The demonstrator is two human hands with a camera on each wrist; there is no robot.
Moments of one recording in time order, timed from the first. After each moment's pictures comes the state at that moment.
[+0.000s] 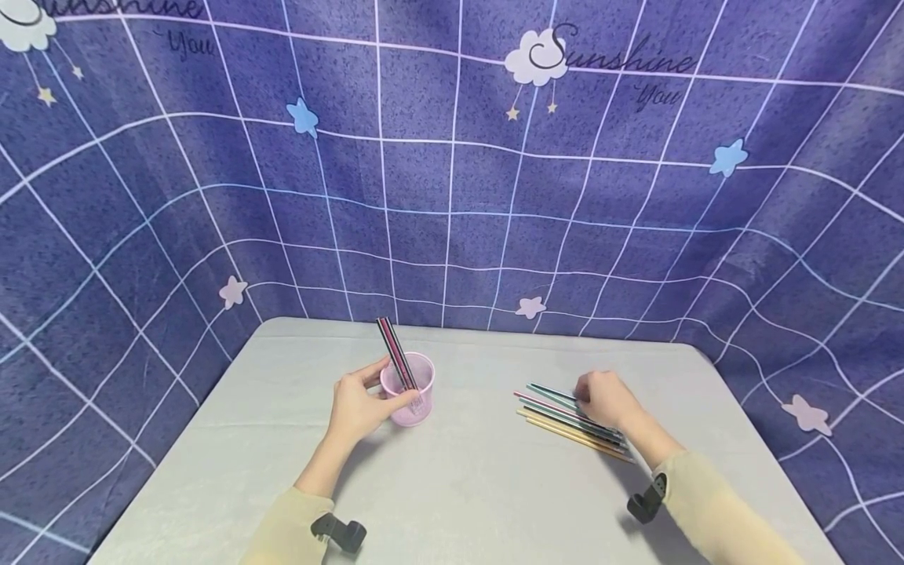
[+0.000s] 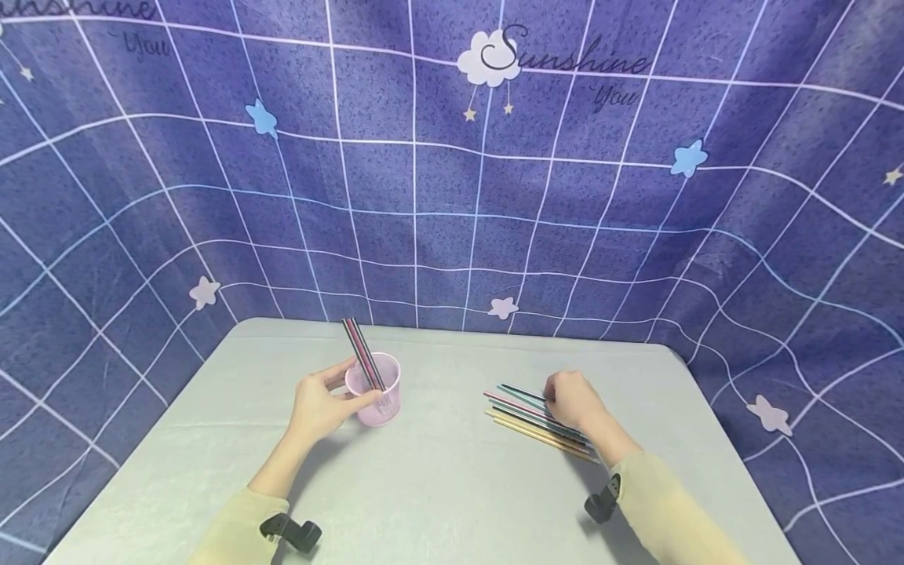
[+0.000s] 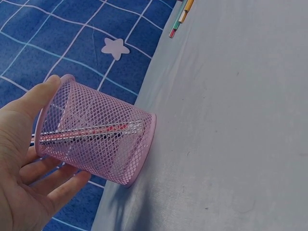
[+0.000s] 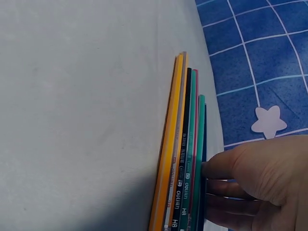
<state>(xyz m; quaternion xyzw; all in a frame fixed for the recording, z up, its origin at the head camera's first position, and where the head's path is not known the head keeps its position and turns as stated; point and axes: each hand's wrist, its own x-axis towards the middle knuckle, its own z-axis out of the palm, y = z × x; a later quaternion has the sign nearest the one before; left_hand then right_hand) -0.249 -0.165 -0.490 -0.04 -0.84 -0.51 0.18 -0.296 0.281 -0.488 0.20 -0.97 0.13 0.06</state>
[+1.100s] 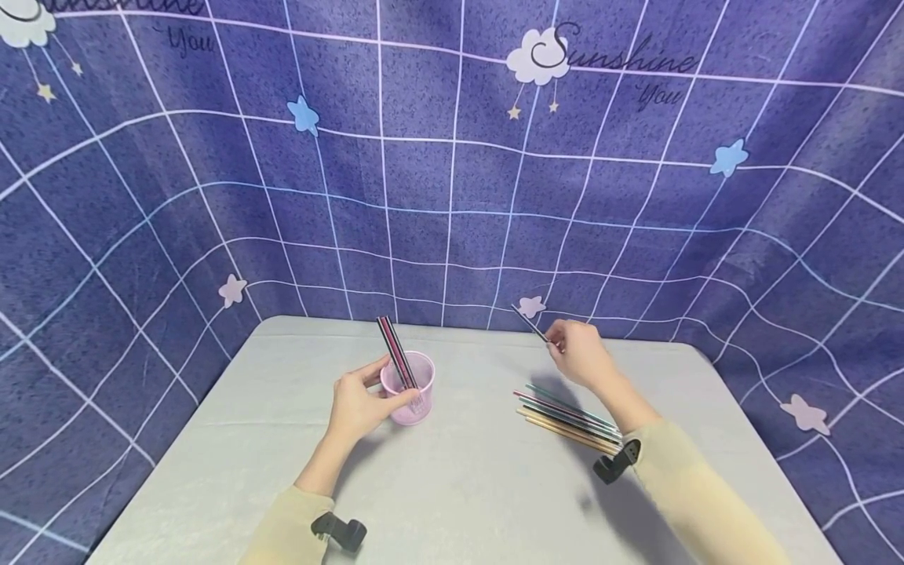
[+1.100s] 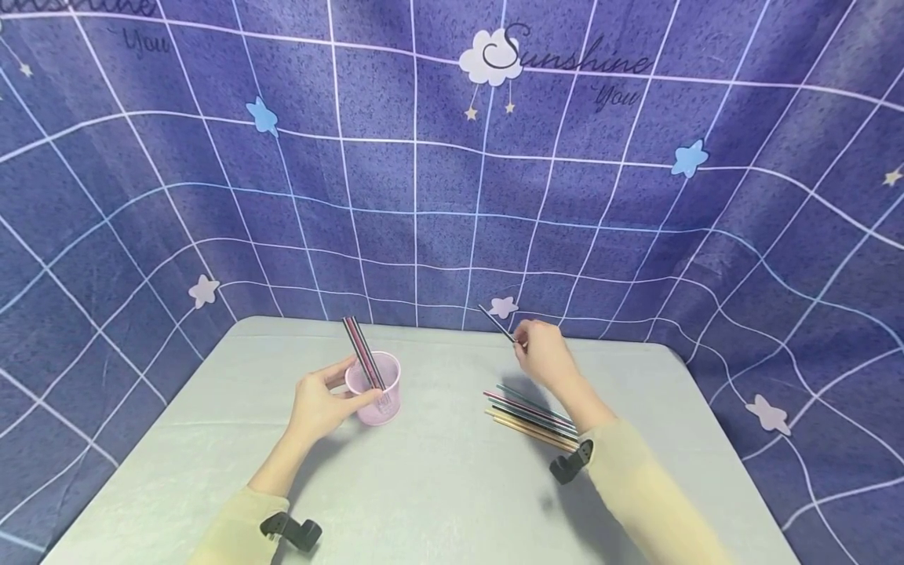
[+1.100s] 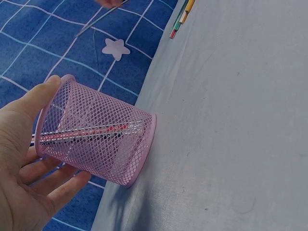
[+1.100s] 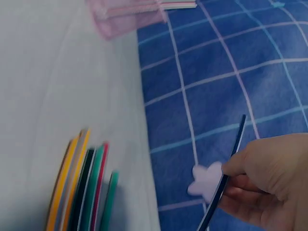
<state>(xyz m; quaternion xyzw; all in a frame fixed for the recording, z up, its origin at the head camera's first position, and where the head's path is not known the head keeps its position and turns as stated) -0.249 -0.165 -0.490 -0.04 -0.85 -0.50 0.18 -0.320 0.222 -0.421 0.23 -0.93 0.21 0.21</state>
